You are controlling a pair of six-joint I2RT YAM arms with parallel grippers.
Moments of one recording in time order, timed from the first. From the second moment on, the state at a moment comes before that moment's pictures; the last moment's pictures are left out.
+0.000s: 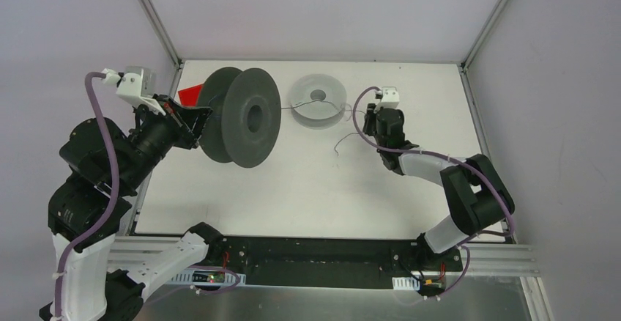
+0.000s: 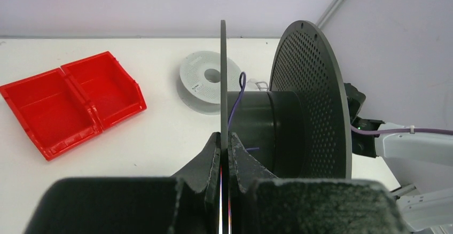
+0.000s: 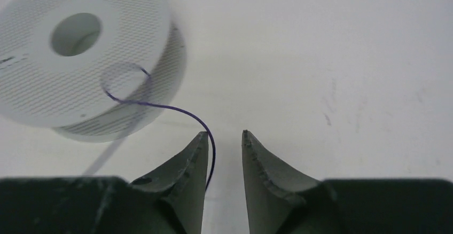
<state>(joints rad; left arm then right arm) -0.52 0.80 1.64 -0.92 -0.14 -0.32 0.49 1.57 0.71 0.54 0.29 0.18</state>
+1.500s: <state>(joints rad) -0.52 0.84 1.55 -0.97 0.11 -0.32 0.67 1.14 0.50 0.64 -0.57 0.06</state>
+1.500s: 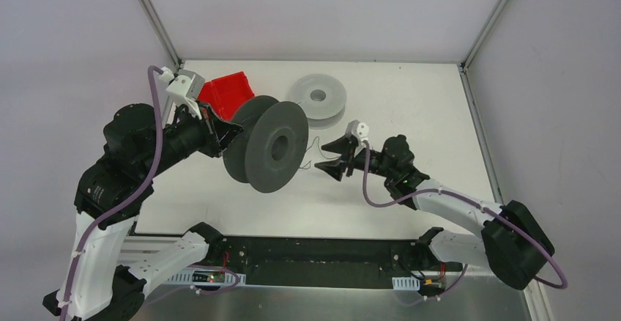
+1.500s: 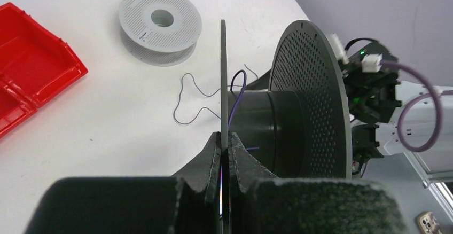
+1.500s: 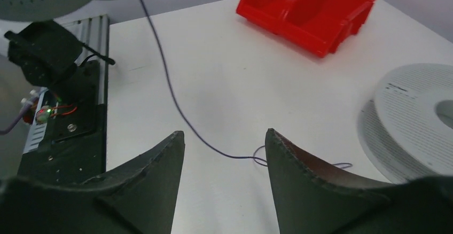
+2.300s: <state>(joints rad) -0.52 0.82 1.48 -0.84 -0.03 -0.39 0.89 1.55 0.50 1.00 -0.39 0.07</state>
